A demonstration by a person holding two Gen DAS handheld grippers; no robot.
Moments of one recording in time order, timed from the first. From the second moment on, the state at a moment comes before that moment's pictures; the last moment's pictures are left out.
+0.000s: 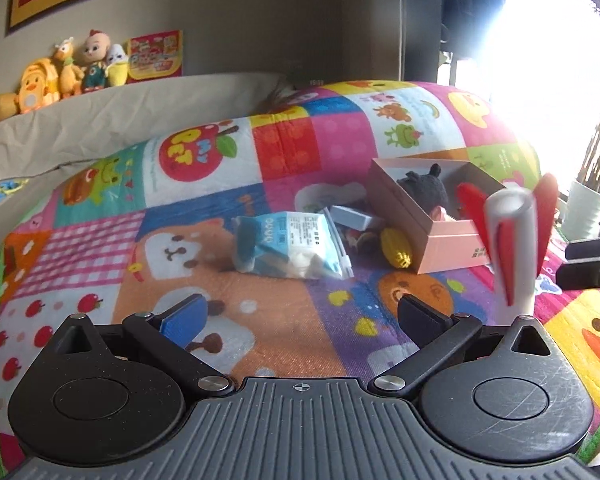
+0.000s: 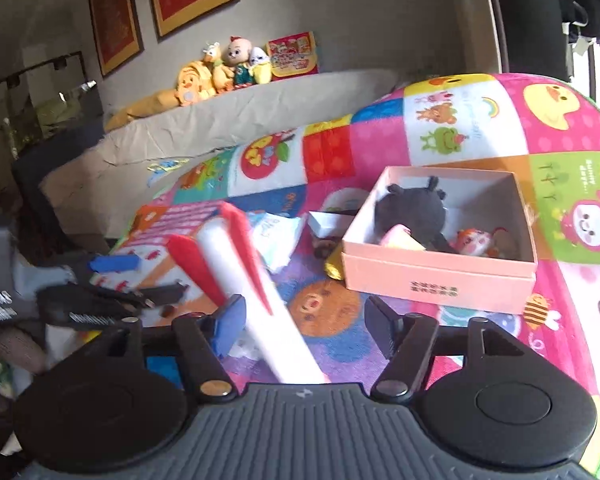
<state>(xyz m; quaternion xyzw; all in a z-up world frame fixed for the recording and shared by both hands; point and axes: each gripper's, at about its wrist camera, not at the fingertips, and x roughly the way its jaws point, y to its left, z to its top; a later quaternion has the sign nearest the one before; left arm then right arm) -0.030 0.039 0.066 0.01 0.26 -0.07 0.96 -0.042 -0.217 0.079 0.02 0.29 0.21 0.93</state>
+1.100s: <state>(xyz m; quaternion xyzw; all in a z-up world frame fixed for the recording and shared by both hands) 0.112 0.048 0.049 0.06 0.28 -0.07 0.96 -0.003 -0.146 0.025 -0.16 0.32 0.26 0.90</state>
